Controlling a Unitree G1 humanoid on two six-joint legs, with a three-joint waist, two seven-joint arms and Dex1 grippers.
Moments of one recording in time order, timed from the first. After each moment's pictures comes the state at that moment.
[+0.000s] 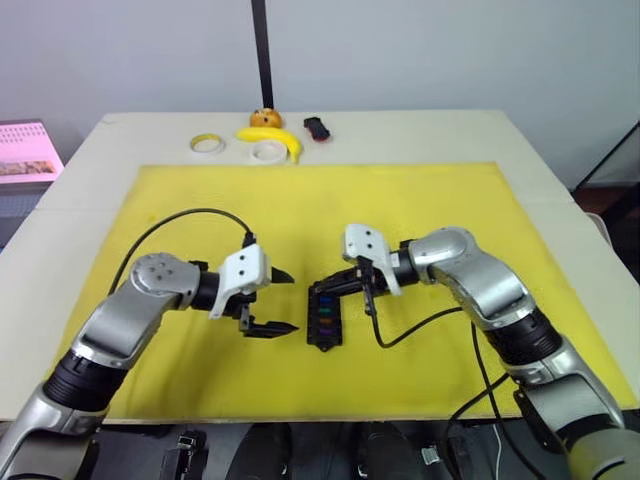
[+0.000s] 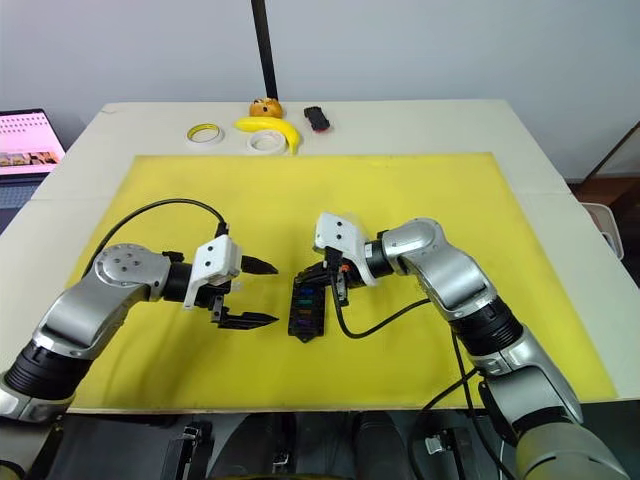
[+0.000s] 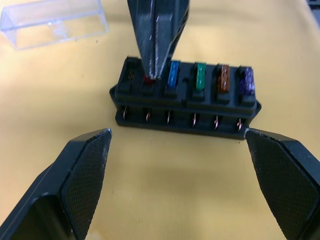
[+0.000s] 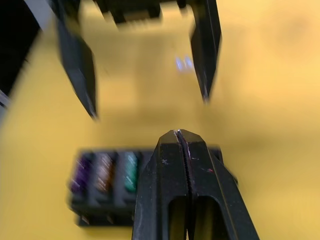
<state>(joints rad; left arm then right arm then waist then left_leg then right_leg) -0.42 0.76 -0.19 -0.27 -0.34 0.48 -1.18 -0.75 -0.55 0.33 -0.17 0.33 0.72 1.17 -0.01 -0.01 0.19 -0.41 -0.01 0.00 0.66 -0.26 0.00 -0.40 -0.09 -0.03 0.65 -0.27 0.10</state>
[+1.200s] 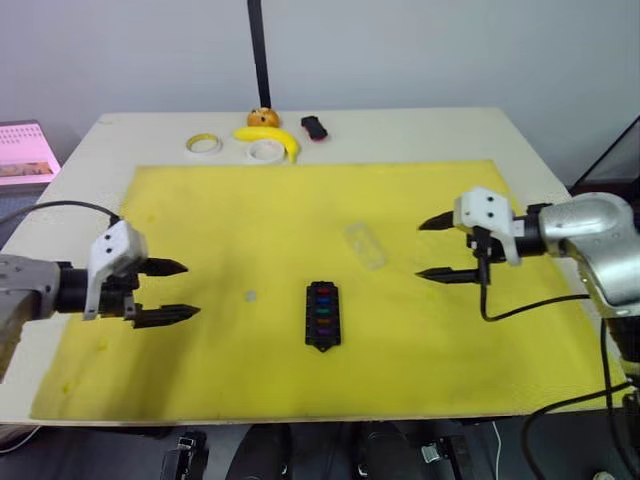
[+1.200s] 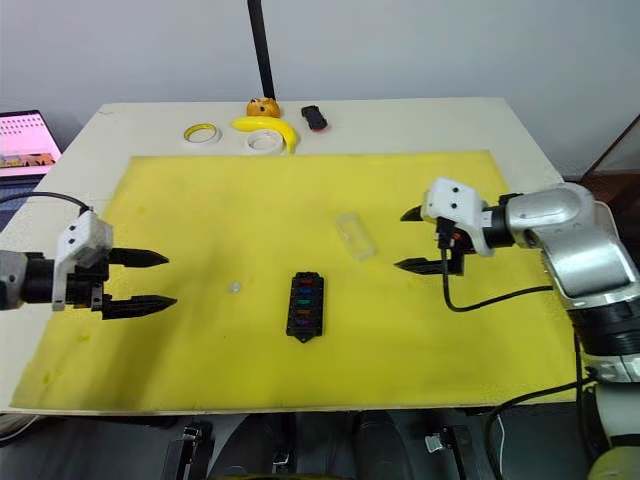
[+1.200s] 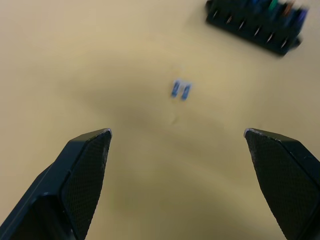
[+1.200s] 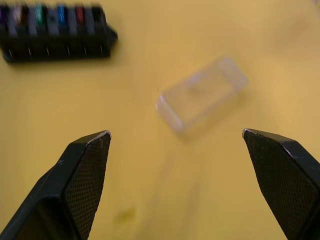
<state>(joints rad) -0.23 1.05 0.18 -0.10 -0.55 0.63 -1.31 -0.67 -0.92 0.15 -0.14 0.26 0.50 1.25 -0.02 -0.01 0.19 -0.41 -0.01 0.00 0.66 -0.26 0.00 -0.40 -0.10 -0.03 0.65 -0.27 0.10</state>
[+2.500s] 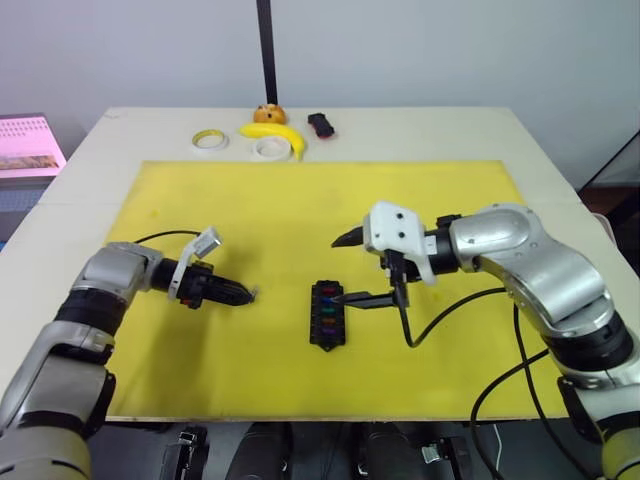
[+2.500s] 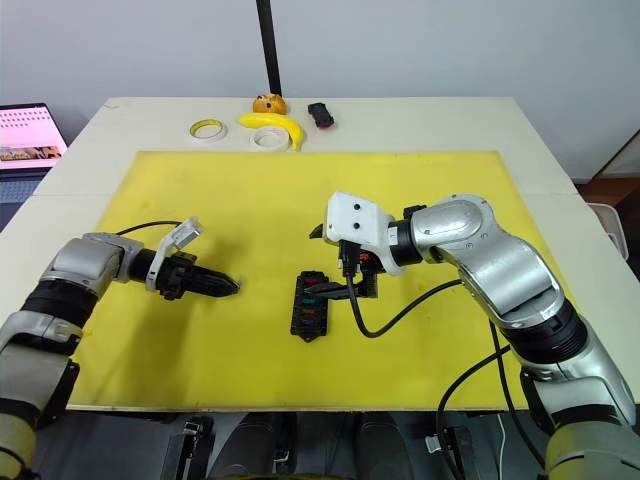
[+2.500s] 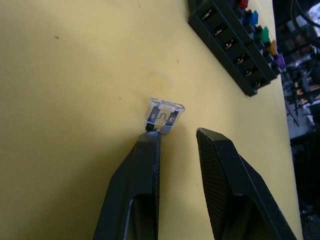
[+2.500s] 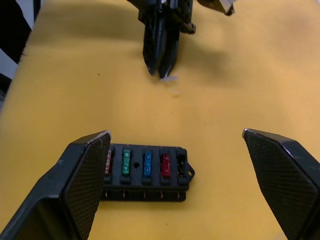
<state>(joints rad) -0.77 0.74 -0.30 0.61 -0.34 0.70 -1.61 -0.75 -0.76 0.28 -0.47 0.36 0.81 1.08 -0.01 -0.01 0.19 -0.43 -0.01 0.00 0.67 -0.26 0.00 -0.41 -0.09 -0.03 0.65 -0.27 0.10</state>
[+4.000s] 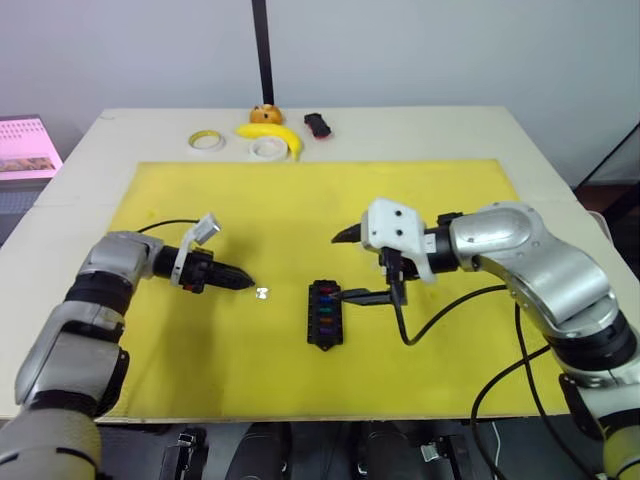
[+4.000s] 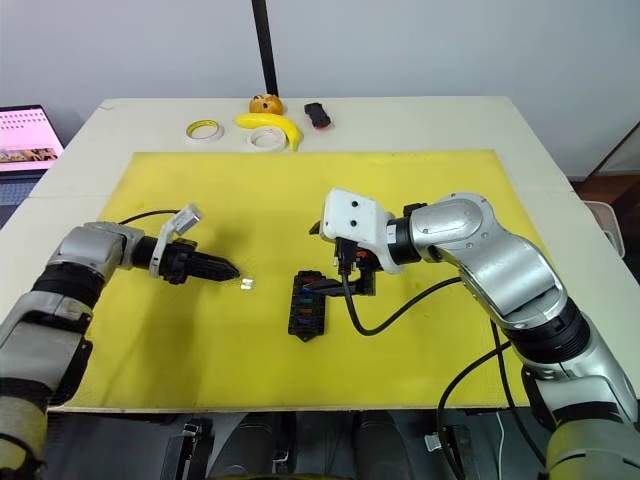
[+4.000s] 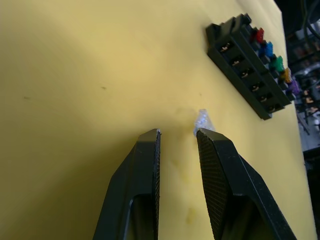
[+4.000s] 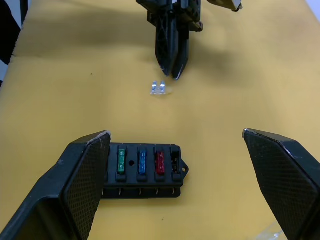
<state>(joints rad) -0.91 0.69 -0.30 0.82 -0.30 0.62 -1.61 -0.77 -0.76 0.29 -0.49 0.37 0.85 1.03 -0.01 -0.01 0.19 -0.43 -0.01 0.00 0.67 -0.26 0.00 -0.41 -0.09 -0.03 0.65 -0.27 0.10</state>
